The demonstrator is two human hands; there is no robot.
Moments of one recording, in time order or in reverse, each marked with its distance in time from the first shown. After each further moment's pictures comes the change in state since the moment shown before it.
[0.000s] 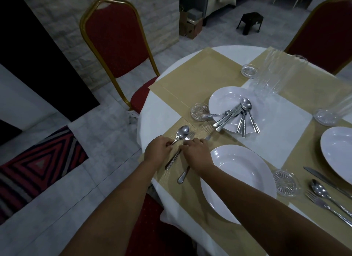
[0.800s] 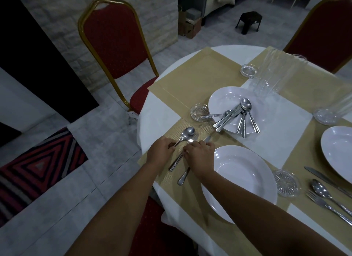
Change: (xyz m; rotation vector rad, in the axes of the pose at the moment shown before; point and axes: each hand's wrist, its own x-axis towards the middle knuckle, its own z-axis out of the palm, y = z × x) left_hand 0.003 -0.001 0.011 -0.055 -0.005 0.039; right_hand -0.005 -0.001 0.013 0.013 0.132 0.202
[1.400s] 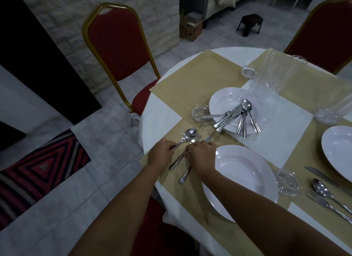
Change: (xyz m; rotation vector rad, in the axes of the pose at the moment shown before) left_hand -0.008 -0.004 0.001 0.056 -0.003 0.003; right_hand -0.003 0.001 -0.006 0.023 -0.058 0.007
